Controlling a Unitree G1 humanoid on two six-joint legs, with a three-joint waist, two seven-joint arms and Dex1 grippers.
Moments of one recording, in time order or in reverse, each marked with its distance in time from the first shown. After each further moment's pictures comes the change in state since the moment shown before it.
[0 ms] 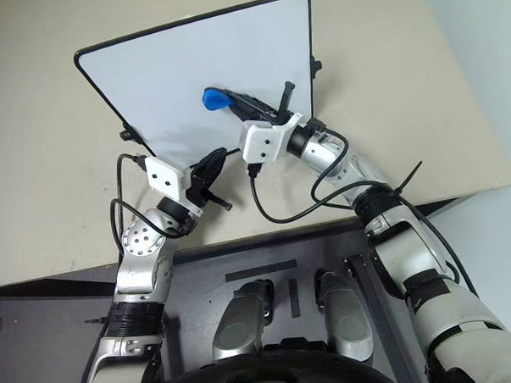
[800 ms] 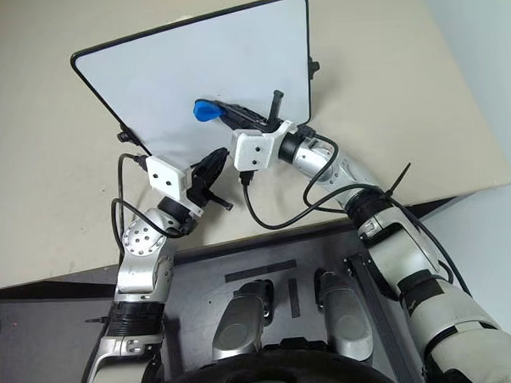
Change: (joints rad) left arm -0.002 -0.001 -0.003 0.002 0.000 0.000 0.000; right arm -0.009 0.032 0.020 0.029 -0.011 0.000 0.003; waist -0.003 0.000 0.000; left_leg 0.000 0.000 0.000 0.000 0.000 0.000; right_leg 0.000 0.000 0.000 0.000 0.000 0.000
